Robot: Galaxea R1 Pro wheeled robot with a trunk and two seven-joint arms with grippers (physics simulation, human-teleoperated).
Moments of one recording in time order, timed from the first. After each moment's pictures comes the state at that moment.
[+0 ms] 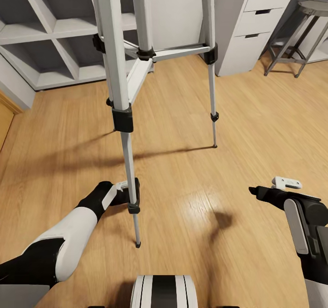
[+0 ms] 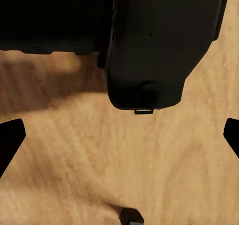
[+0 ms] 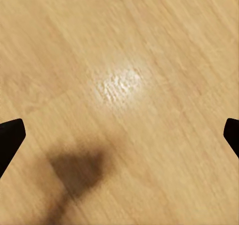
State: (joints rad) left arm -1.04 -0.05 0.11 -0.38 0.12 0.72 0.02; right arm -0.52 -0.21 -0.23 -1.61 -0.25 1.04 -0.13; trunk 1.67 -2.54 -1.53
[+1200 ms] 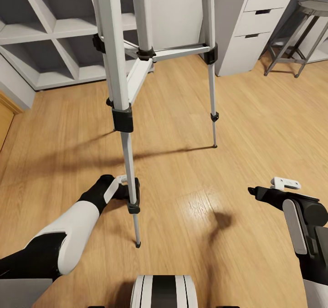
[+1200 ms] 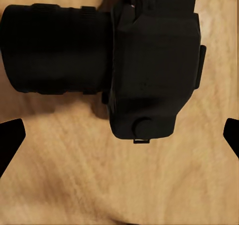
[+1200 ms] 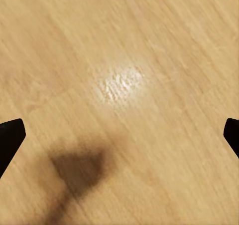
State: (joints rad) left arm -1.08 -0.07 0.10 -0.40 0.12 0.72 0.09; right arm -0.52 -0.20 -0.23 -1.61 -0.25 1.04 -0.13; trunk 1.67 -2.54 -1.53
